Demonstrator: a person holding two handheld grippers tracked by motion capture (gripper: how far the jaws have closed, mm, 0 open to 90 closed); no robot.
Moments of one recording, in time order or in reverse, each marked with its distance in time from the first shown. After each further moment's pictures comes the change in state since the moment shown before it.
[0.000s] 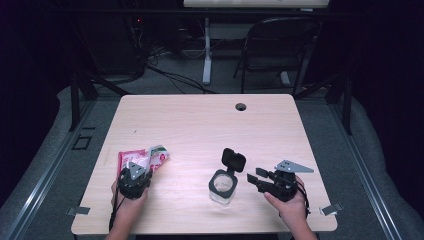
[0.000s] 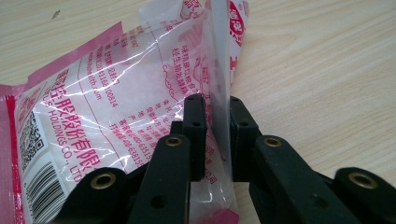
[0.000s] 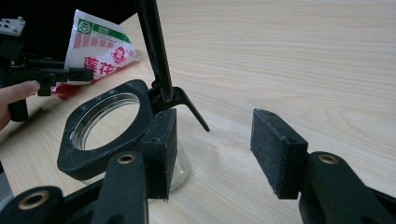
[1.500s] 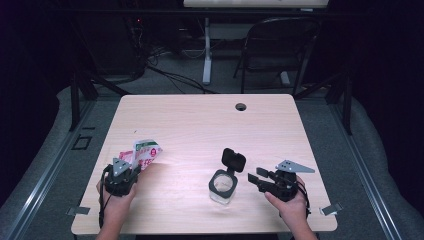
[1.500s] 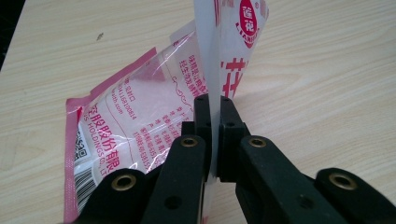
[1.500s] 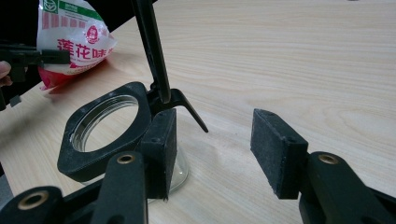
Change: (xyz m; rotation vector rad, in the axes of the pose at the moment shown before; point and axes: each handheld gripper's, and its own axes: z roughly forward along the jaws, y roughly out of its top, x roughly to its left) left arm 0.022 0.015 -0.035 -0.057 0.004 -0.065; right arm -0.001 0.000 -0.001 -0.007 -0.006 0.005
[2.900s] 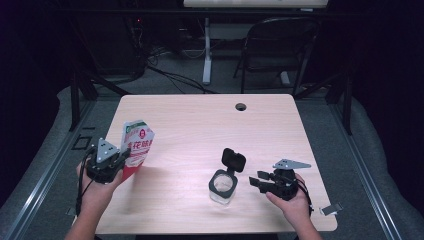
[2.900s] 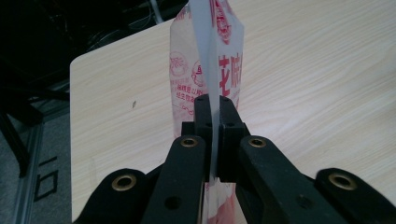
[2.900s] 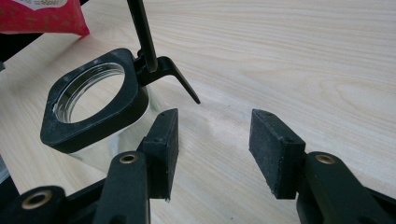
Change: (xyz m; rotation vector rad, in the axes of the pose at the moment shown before) left arm 0.011 0.067 -0.057 -0.059 -0.010 0.157; right arm -0.004 0.004 0.002 0.145 -0.014 -0.013
